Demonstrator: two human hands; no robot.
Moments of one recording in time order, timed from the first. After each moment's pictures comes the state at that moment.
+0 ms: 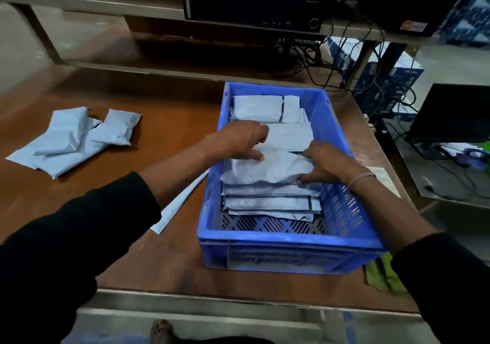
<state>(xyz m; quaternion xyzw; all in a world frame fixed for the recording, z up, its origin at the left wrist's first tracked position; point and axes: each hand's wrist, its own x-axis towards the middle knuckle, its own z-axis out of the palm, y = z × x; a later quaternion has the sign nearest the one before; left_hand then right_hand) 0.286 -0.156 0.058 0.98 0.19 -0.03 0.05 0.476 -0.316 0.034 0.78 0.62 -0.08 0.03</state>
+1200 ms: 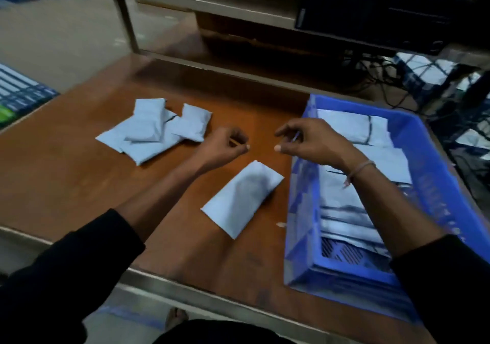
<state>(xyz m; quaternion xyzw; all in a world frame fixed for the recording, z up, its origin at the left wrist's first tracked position) 0.065 -0.053 0.010 0.81 0.39 0.25 0.36 0.282 -0.163 0.083 0.68 0.68 -0.17 -0.22</state>
